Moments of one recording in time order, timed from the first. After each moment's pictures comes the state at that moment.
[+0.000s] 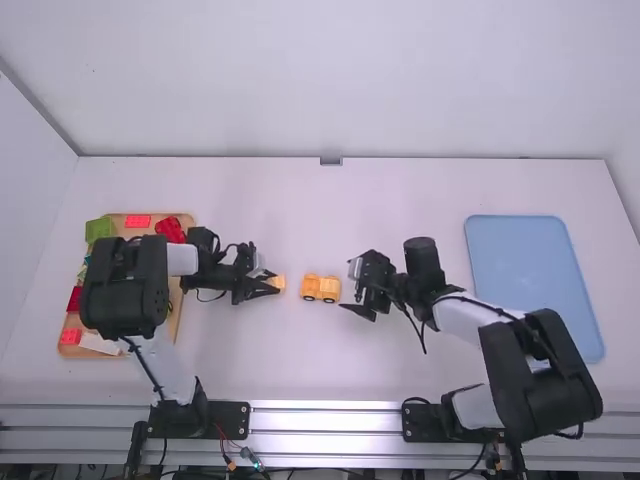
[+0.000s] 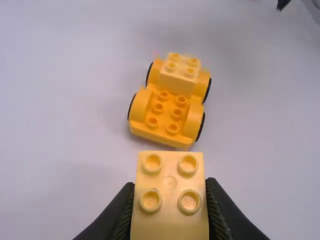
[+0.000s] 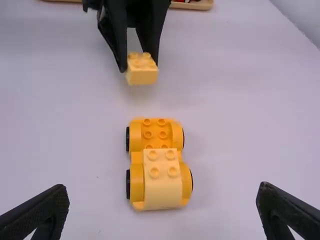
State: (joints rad) left arm 0.13 1.93 0.83 -0.41 1.12 1.39; right arm 0.31 1.54 0.49 0.27 -0.84 -0.84
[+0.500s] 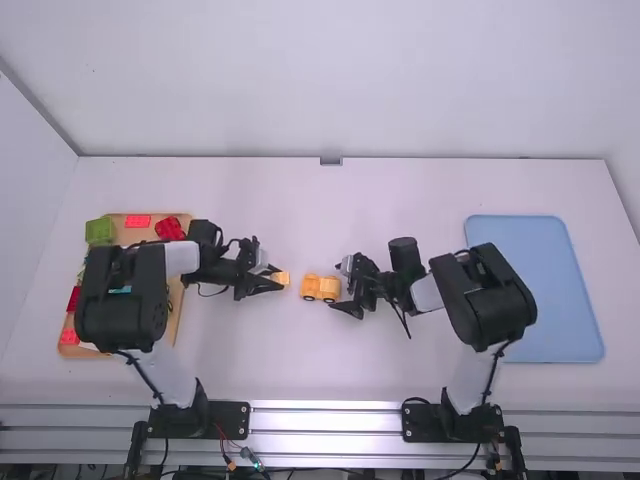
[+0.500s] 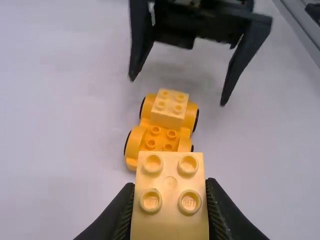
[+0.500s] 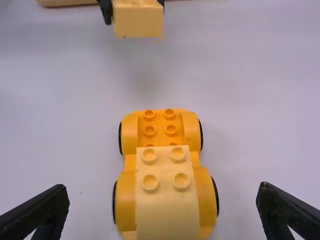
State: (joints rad) left arm 0.08 1.84 0.84 -0.48 1.15 1.42; right arm 0.32 1.99 0.60 0.57 -0.99 -0.72
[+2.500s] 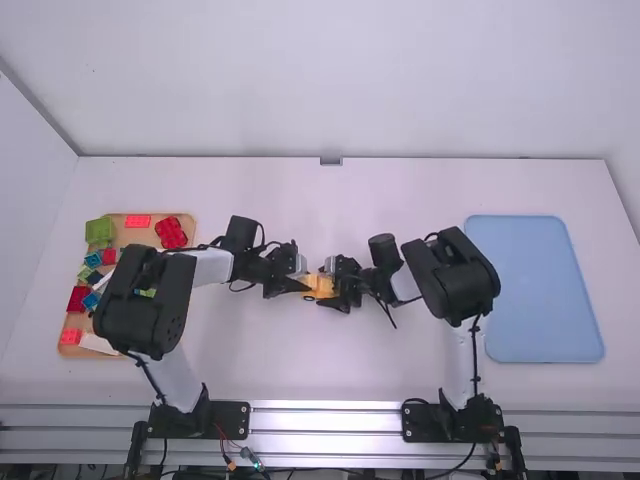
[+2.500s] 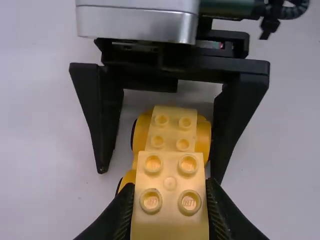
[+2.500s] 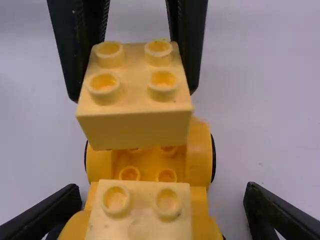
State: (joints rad) left arm -0.16 1.83 0.80 -0.13 0.95 1.14; right arm 0.38 2.19 0.75 0.60 -1.01 -0.76
